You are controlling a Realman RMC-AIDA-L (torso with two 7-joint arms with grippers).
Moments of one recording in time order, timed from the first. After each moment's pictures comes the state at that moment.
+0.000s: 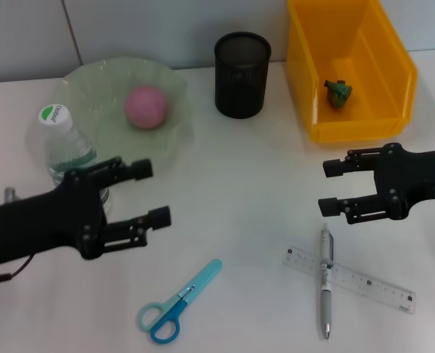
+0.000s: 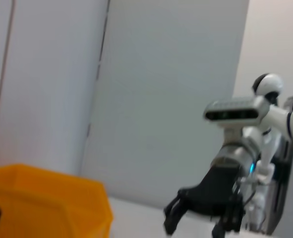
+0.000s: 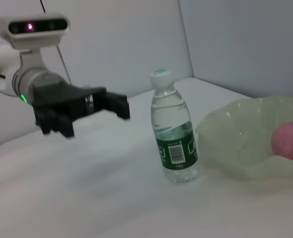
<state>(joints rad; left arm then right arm) -0.47 -2.06 0.76 0.55 1.77 1.78 -1.17 0.49 1.99 -0.73 -0.83 -2.04 -1.74 1.48</state>
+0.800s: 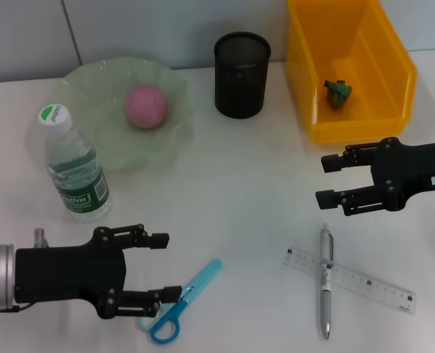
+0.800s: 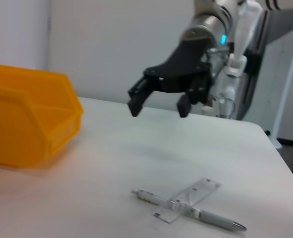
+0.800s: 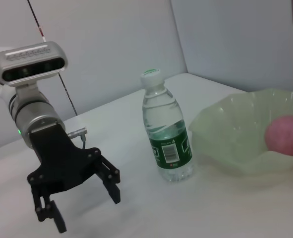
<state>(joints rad) -0.51 -2.06 0.82 0.53 2.02 1.66 -1.08 0.51 1.98 -0.73 -0.83 -2.05 -1.73 1.55</state>
